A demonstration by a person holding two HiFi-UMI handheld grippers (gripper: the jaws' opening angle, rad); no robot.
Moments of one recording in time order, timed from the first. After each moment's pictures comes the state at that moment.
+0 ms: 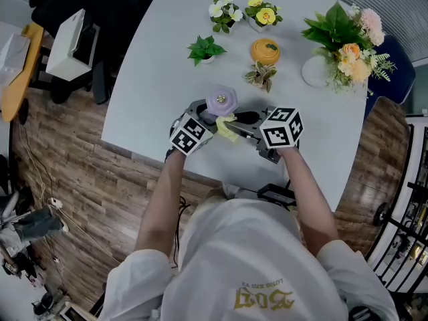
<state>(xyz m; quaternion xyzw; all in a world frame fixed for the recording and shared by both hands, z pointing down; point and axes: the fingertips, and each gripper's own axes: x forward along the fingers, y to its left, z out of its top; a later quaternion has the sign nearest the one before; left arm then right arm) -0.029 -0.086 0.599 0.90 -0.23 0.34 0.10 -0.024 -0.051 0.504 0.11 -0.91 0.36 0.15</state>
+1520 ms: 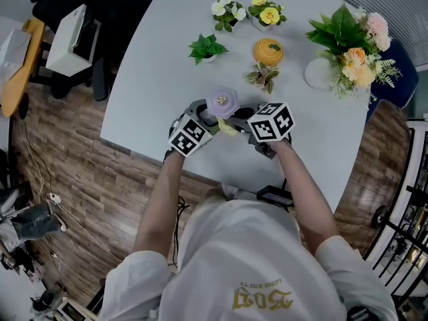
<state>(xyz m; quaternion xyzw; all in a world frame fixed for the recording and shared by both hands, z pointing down) -0.028 -0.087 0.601 0.91 -0.23 0.34 0.10 -0.030 -0.072 0.552 0.14 -0.89 0.37 0.23</state>
